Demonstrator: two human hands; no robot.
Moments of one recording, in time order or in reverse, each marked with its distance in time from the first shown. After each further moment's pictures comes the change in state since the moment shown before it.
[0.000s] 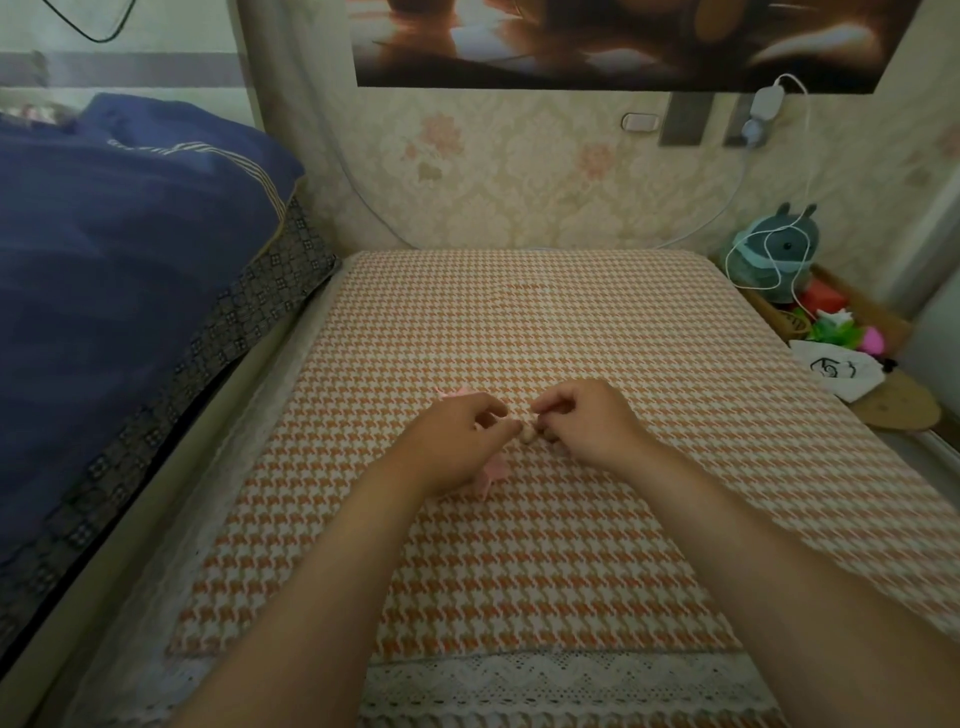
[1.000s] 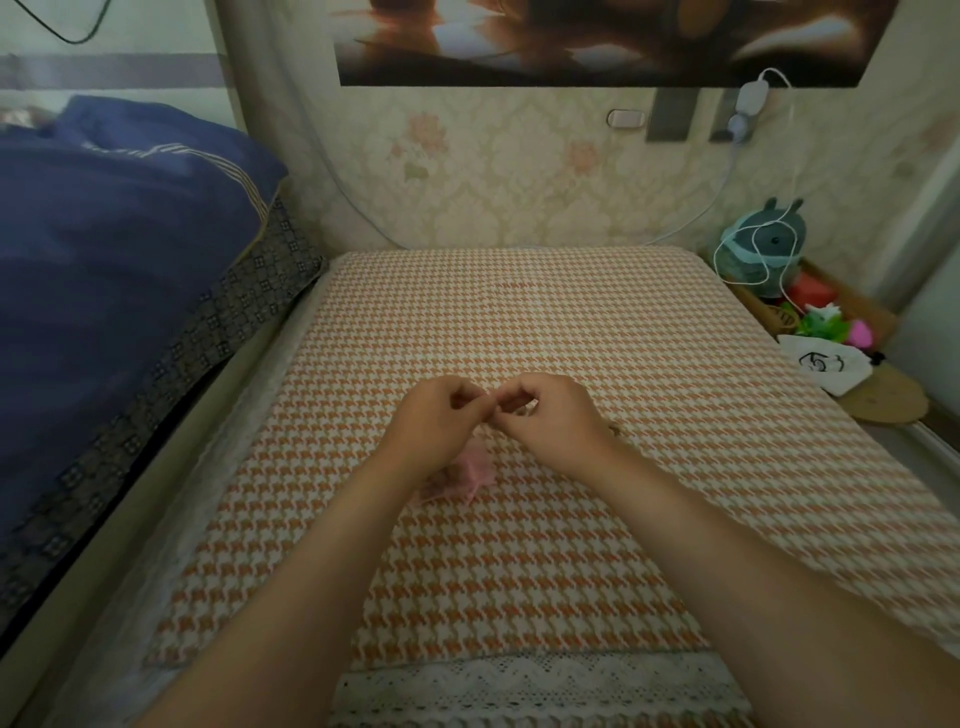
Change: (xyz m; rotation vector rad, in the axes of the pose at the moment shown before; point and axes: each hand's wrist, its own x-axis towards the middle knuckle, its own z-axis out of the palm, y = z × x) left_hand 0.016 0.005 0.002 -0.179 0.234 0.001; right_hand -0.006 -0.010 0.014 0.008 0.062 -0.266
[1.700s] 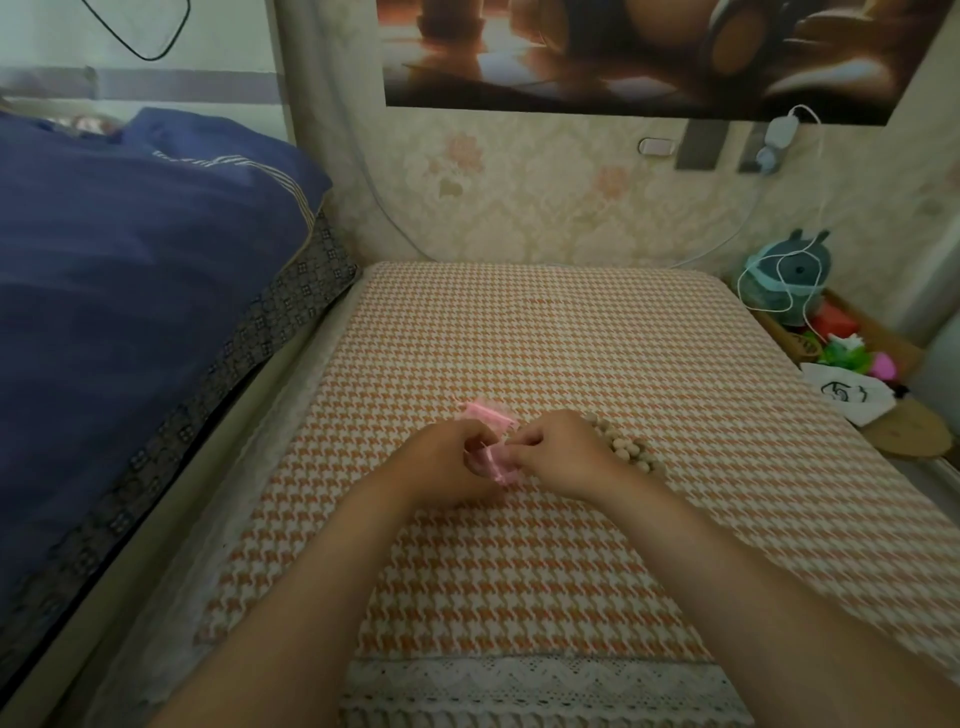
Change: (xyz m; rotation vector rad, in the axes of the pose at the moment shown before) left_hand -0.022 -0.031 -0.024 0.217 -0.304 0.072; right_hand -0.010 -0.027 0.009 -0.021 -0.244 0.191
